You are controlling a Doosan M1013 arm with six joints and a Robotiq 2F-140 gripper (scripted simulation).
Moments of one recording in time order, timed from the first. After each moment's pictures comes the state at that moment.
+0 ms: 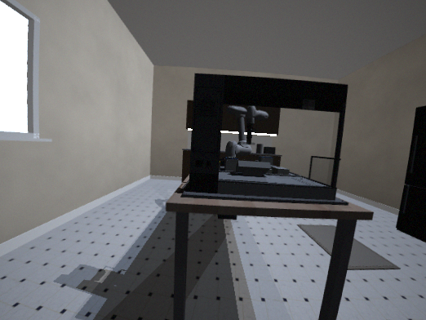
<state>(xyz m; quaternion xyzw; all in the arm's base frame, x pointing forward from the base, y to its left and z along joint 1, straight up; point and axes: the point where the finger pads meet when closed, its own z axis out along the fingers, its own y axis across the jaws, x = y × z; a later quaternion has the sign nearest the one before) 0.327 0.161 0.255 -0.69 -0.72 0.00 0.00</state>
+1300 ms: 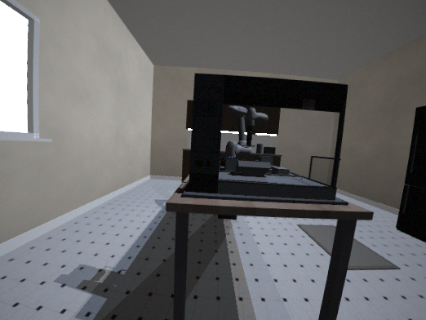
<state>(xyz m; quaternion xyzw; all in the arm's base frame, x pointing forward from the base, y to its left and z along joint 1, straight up) 0.328 0.162 0.229 -0.69 -0.72 0.00 0.00</state>
